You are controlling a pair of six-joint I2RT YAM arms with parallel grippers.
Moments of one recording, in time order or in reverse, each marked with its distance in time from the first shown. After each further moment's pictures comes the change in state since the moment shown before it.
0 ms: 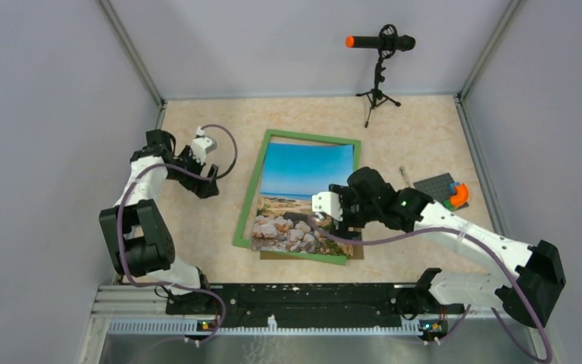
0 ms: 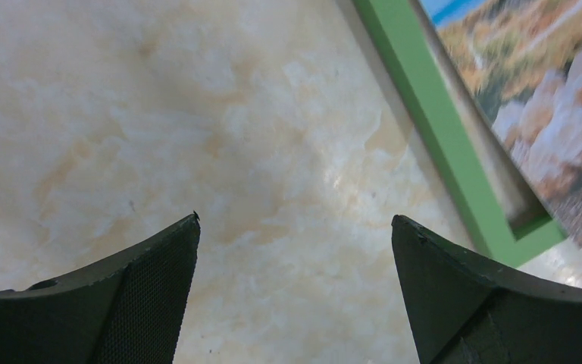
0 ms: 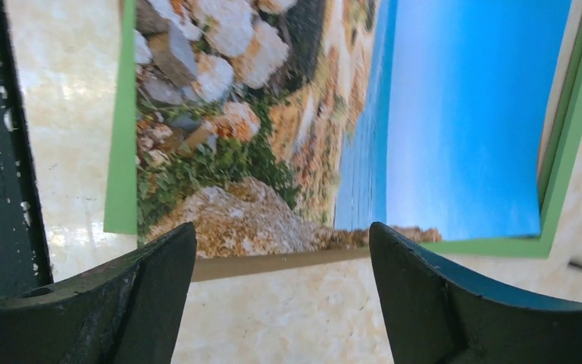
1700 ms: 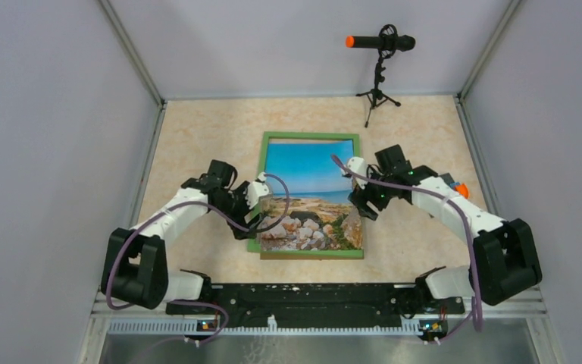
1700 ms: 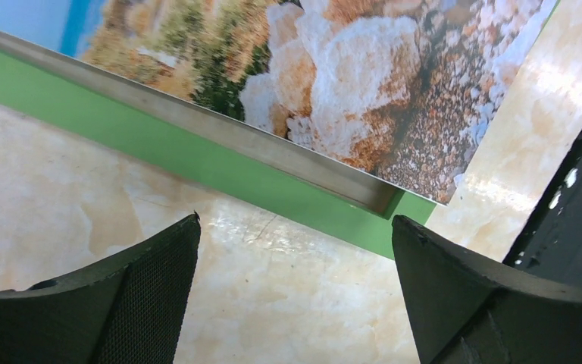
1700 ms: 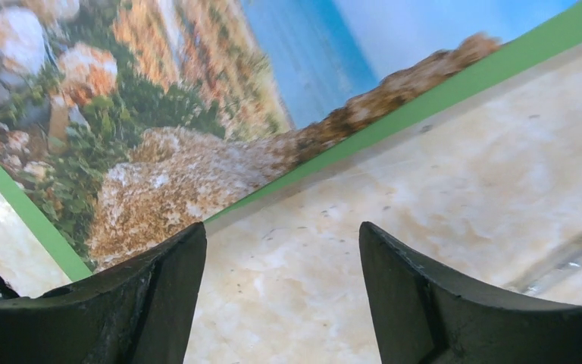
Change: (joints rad) left arm -0.523 -0.227 -0.394 0.085 -0.114 0.040; right arm -0.468 0.220 -0.050 0.022 -0.080 0.175
